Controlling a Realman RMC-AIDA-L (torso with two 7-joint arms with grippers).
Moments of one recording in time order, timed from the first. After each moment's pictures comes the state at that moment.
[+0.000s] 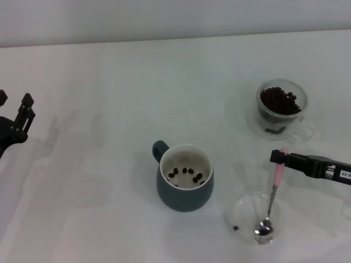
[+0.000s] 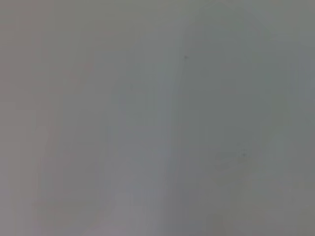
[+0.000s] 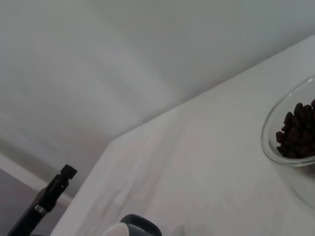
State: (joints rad) left arm -0.37 -2.08 -1.01 -0.12 -0.42 -1.22 2.83; right arm 0.27 1.96 -0.71 -0.31 1.37 1.50 -1.53
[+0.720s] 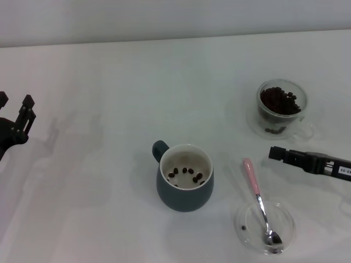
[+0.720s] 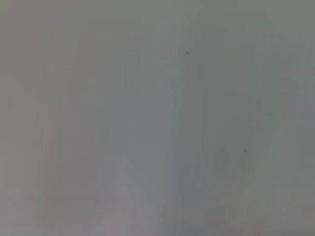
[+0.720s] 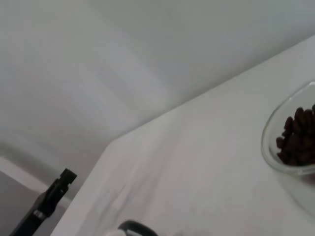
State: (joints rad) left arm -0.36 -2.08 -1.01 -0.12 -0.42 -1.21 2.83; right arm 0.28 1.96 -0.70 -0.31 1.36 1.50 -1.52
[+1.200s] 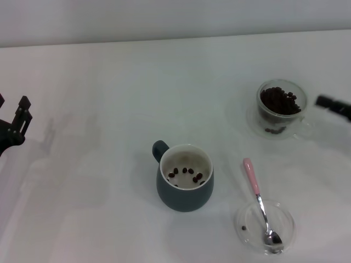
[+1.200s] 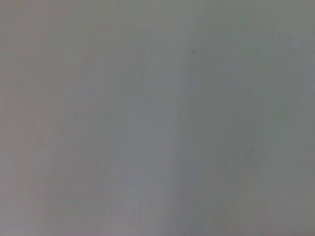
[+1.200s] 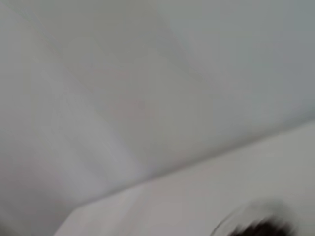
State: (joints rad) left arm -0.36 -2.08 -1.01 -0.12 -0.44 -1.21 2.83; right arm 0.29 1.90 -0.49 -0.35 1.37 1.48 -1.55
